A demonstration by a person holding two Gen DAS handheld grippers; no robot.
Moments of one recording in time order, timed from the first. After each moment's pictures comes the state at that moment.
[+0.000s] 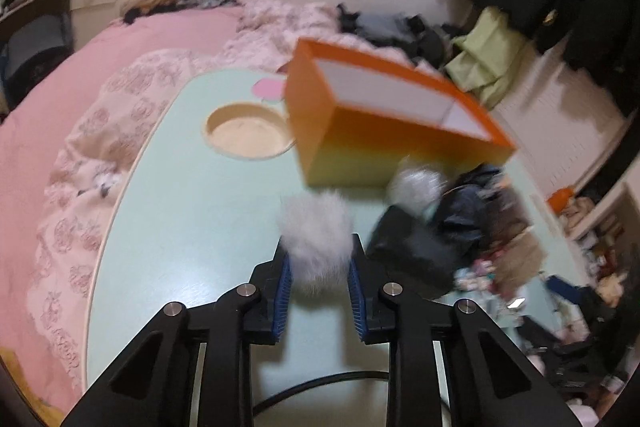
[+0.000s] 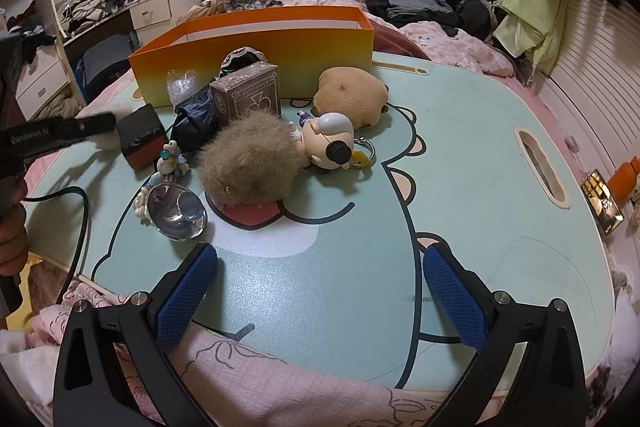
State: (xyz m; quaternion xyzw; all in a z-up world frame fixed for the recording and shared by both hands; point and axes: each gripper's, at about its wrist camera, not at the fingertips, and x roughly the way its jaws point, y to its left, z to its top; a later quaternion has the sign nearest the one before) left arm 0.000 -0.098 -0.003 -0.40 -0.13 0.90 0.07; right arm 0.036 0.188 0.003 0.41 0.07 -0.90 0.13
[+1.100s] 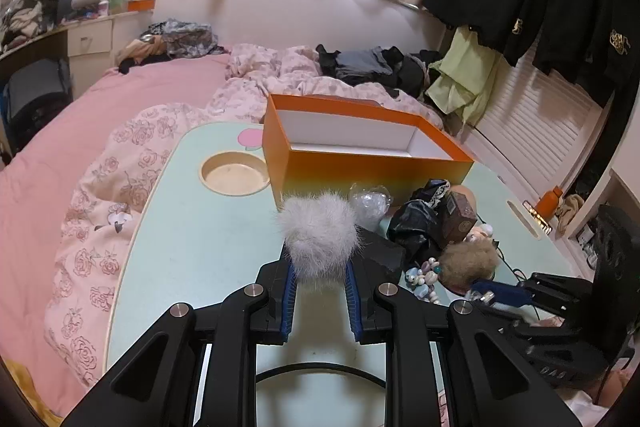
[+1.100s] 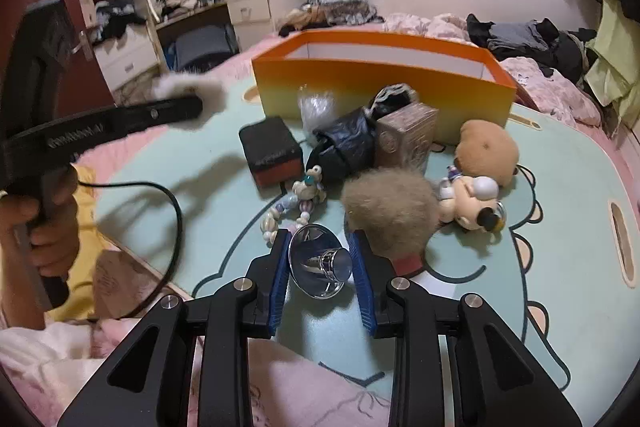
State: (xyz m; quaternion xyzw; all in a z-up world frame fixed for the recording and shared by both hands) left arm 0.045 -0.083 0.038 -0.32 -0.10 0.94 0.09; right arm 0.040 0.144 0.015 0.37 0.07 -0.87 0.31
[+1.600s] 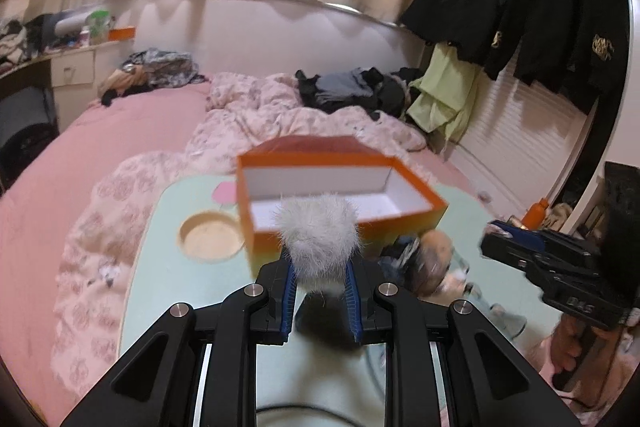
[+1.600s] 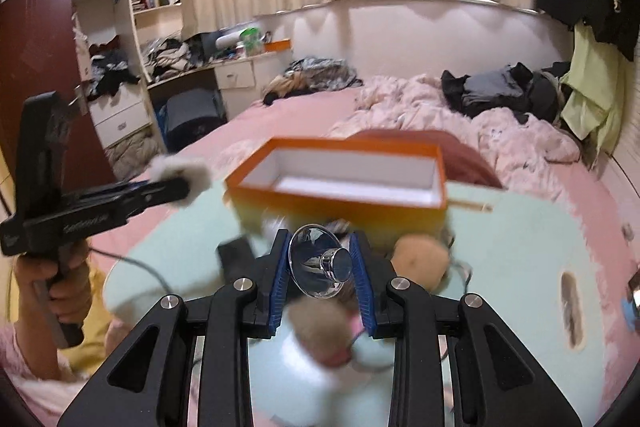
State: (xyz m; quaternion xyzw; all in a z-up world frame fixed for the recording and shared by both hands) left arm 0.015 -0.071 0.089 -0.28 -0.10 0.95 0.13; right arm 0.003 0.172 0.089 0.28 0.03 -0.92 0.29
